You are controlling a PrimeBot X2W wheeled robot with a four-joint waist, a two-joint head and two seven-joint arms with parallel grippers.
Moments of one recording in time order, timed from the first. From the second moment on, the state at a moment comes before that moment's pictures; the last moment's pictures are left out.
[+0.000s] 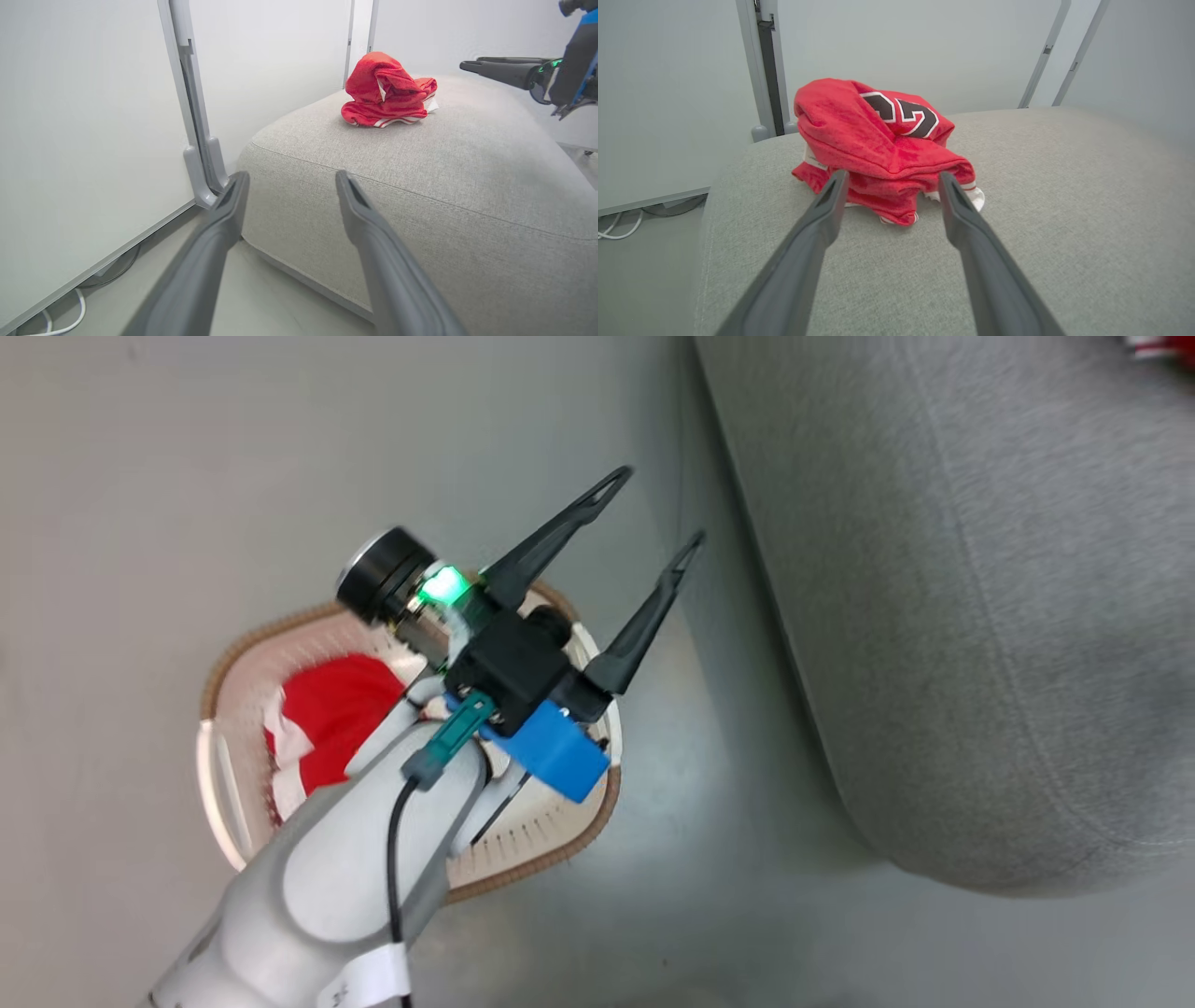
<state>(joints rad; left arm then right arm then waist) -0.74 0.21 -0.75 0.28 -0.25 -0.09 -0.26 -0.59 -0.31 -0.34 0.43 0.23 0.13 -0.26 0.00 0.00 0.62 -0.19</state>
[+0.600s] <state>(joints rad) -0.32 0.17 -0.32 0.19 -0.23 -0.04 -0.26 -0.23 -0.20 -0.11 0.12 0.27 0.13 -0.26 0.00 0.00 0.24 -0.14</state>
